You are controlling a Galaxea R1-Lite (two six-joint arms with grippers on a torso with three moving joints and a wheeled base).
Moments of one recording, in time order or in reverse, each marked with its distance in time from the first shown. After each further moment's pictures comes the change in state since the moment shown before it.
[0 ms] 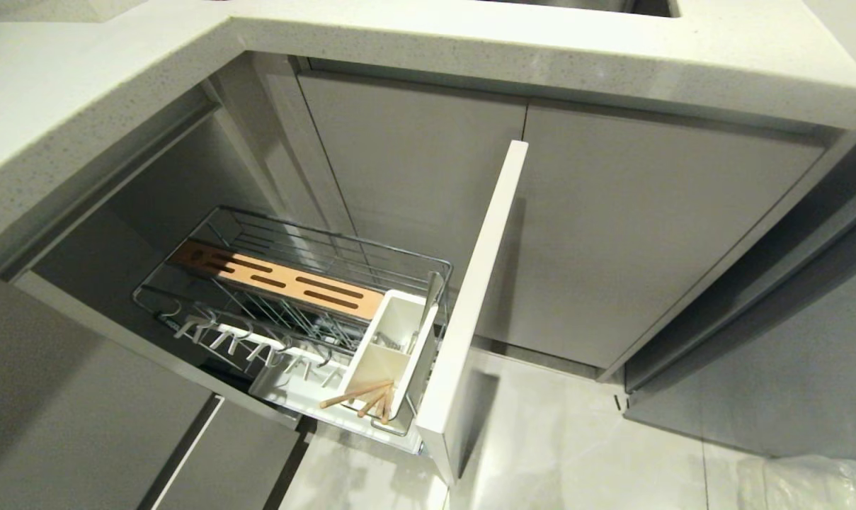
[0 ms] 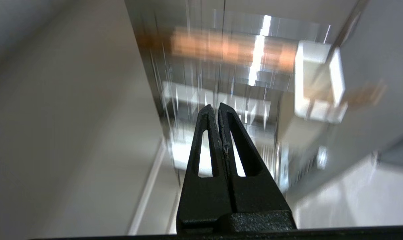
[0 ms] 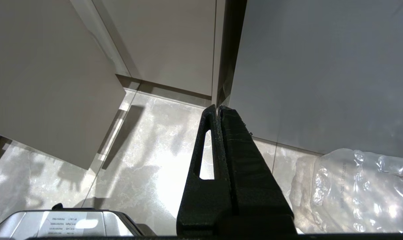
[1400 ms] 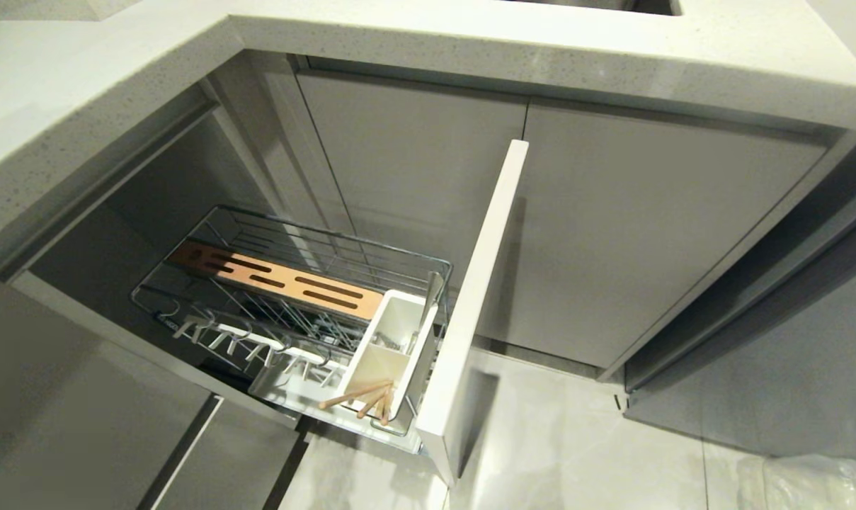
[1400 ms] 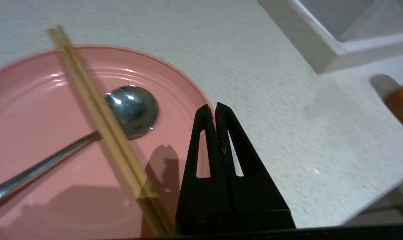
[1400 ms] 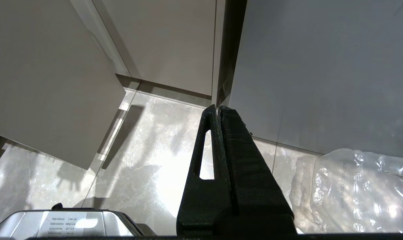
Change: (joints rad) left arm 0.066 1.269 -1.411 0.263 0.723 -0.566; right arm 0.000 0.000 0.000 0.000 0.000 0.000
